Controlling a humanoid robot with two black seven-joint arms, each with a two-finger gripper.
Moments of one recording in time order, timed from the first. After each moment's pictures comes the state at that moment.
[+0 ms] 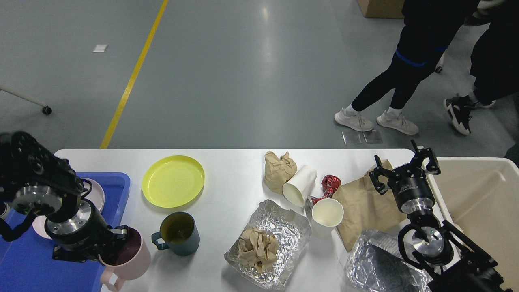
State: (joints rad) left arm -1.93 0.37 1.43 -1.67 -0.18 -0.38 0.15; right arm 0.30 -0.22 1.07 0.85 -0.09 0.25 0.40
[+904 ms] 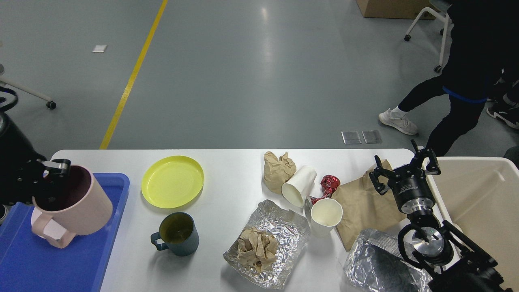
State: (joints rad) left arm -2.51 0.55 1.68 -1.67 0.00 -0.85 0.11; right arm 0.30 -0.22 1.07 0.85 -0.09 0.25 0.40
